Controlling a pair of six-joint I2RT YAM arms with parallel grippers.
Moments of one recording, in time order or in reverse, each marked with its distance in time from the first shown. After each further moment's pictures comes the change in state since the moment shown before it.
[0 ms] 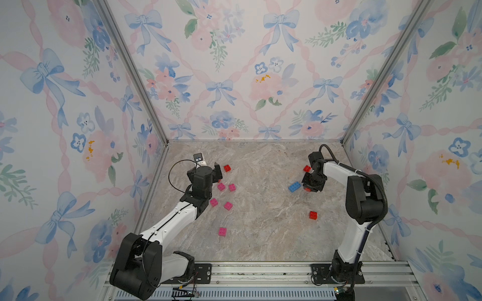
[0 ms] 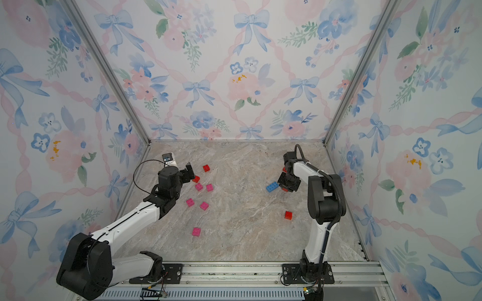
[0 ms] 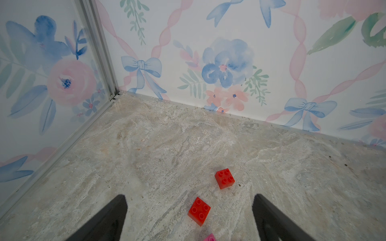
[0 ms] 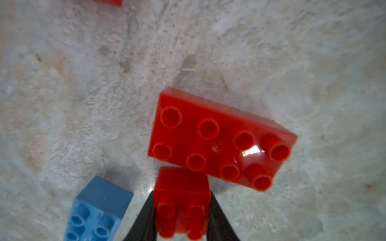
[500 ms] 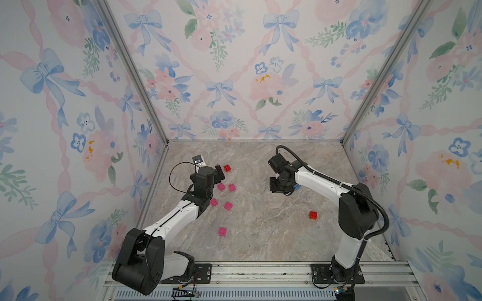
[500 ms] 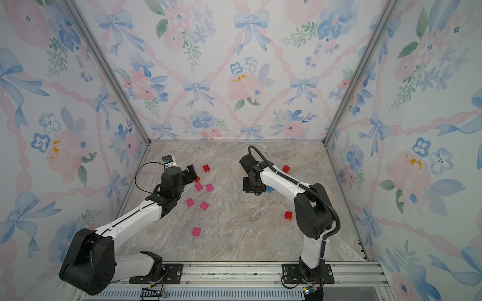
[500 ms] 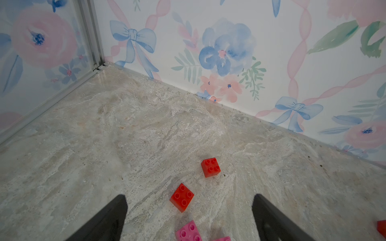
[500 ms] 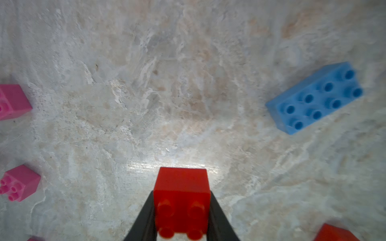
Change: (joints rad) left arm -0.003 0.029 -0.009 -0.027 0.050 -0.195; right arm 0.497 -0.063 0.109 -0.071 0.037 0.039
